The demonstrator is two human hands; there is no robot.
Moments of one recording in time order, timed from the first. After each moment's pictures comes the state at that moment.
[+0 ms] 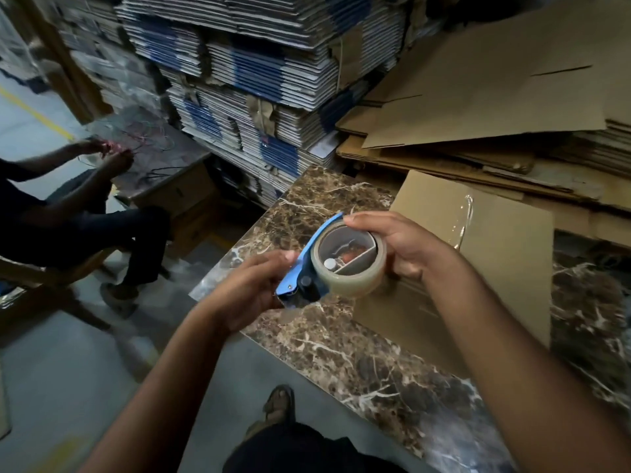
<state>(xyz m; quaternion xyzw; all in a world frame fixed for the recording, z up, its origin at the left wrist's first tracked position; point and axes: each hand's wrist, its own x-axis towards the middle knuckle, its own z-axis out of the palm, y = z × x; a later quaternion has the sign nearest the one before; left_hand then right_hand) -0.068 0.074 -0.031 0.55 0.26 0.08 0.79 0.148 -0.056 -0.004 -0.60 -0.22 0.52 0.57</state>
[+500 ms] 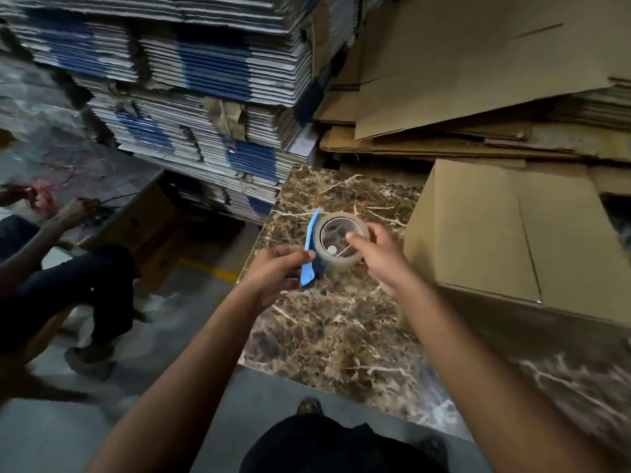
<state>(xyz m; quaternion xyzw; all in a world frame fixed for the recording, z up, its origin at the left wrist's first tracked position) -0.001 0.236 -0.110 0.59 0.31 -0.02 0.75 0.114 0.065 -0.097 -0.76 -0.03 0.30 0.57</state>
